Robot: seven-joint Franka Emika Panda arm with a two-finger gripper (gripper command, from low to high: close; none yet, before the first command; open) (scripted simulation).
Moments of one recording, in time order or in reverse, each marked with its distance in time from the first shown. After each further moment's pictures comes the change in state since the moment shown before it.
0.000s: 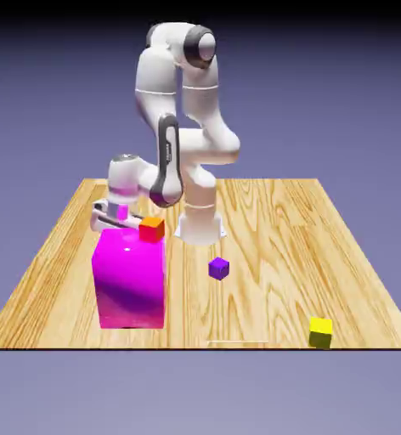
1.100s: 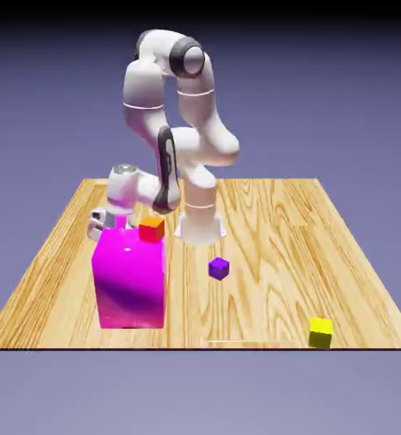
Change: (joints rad) arm -0.096 0.079 0.048 0.026 -0.209 0.058 0.164
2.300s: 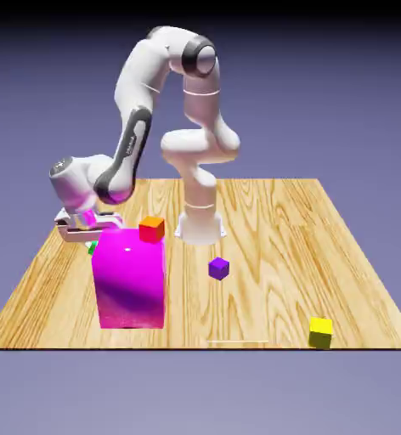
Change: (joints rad) arm 0.449 0.061 -0.441 0.475 0.375 -1.069 -0.630
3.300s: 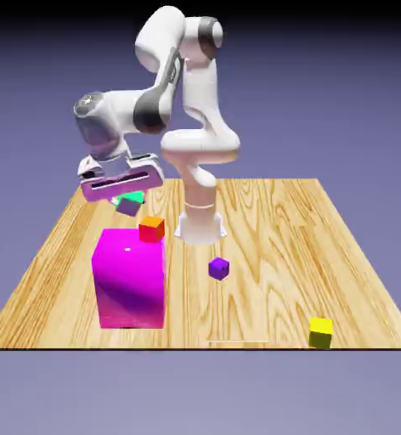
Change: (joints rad) arm -0.137 -0.588 0.524 0.029 -0.288 -0.278 0.391
